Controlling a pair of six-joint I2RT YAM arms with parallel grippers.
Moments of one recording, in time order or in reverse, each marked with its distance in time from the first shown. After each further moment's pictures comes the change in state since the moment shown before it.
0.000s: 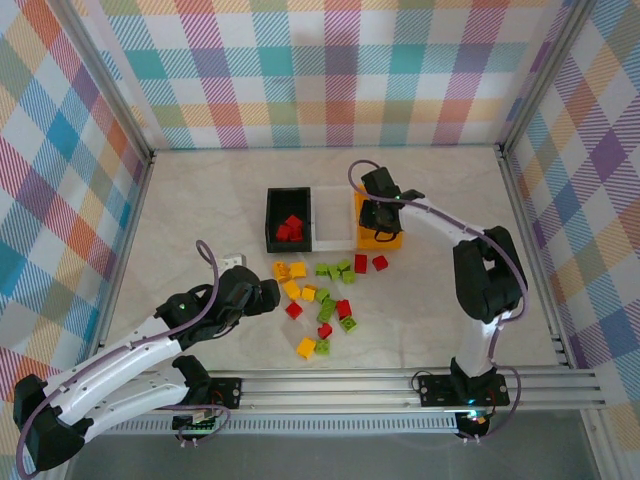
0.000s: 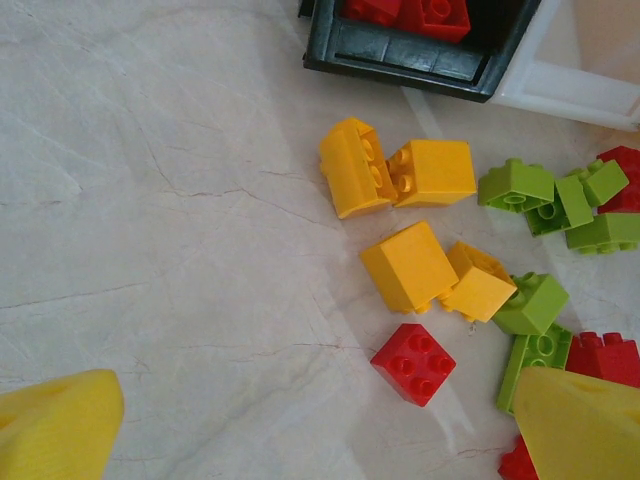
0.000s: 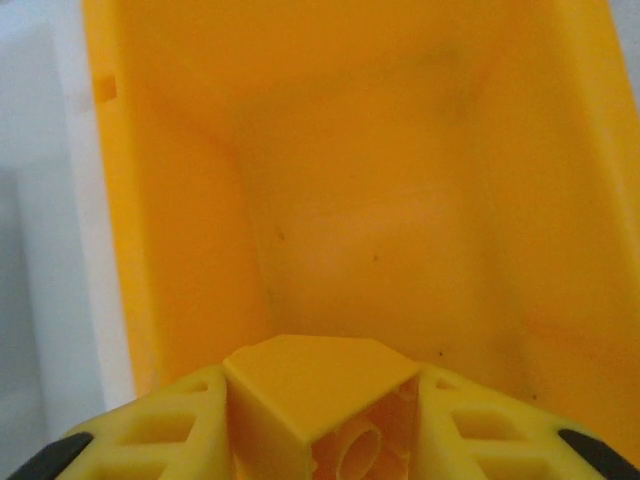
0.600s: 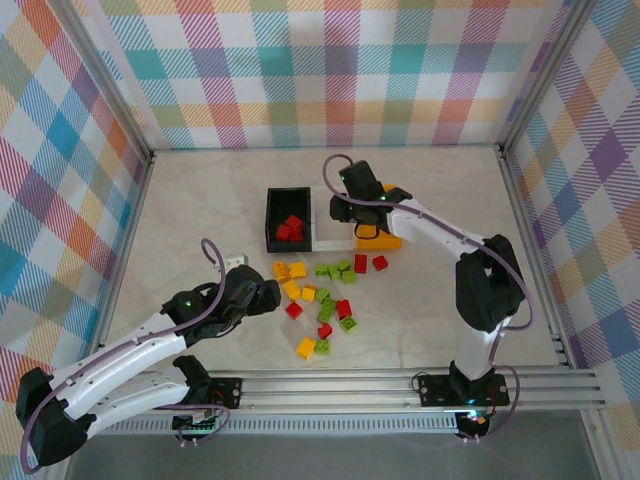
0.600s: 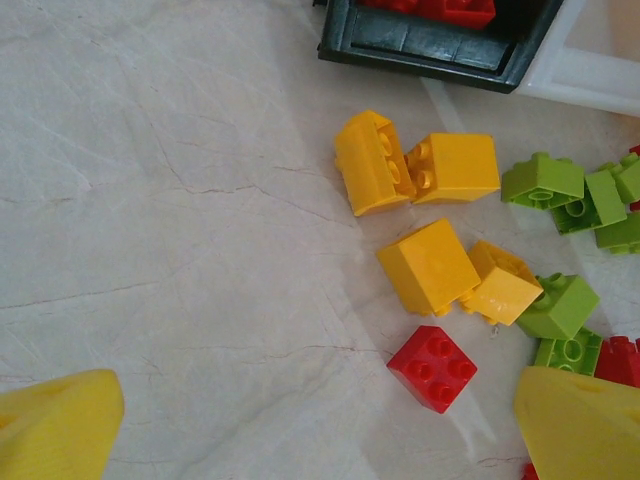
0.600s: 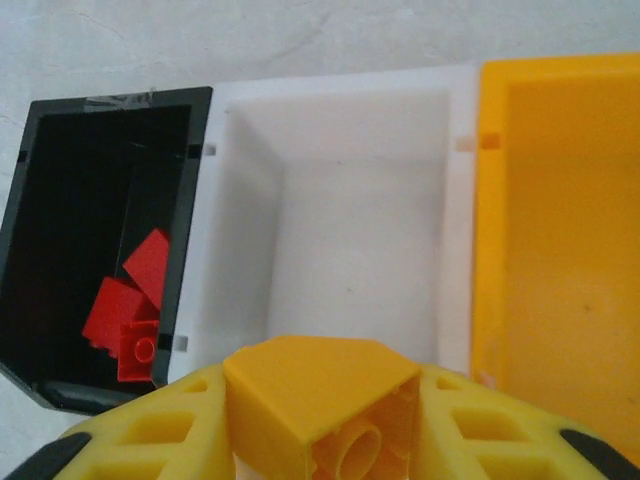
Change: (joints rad) left arm 0.000 0.043 0.000 0.004 -0.015 0.001; right arm 0.124 -0.031 0.101 0.050 -0.061 -0.104
